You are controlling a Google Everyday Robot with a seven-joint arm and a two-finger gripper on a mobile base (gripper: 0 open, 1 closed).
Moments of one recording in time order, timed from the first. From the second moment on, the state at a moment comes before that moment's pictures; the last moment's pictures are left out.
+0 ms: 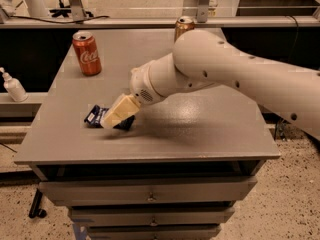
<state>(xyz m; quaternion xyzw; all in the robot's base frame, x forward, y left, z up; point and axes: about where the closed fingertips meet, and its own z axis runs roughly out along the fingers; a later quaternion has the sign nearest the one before) 0.554 0.107 0.847 -0.55 0.71 0.23 0.38</state>
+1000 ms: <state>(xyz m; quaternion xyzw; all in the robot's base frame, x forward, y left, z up) 0.541 0.123 0.836 -0.52 0.73 0.27 0.36</state>
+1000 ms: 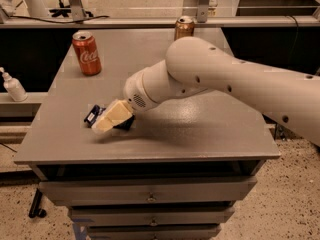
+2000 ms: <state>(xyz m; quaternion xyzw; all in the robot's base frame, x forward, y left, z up) 0.536 0.123 0.835 -0.52 0.72 0.25 0.37</state>
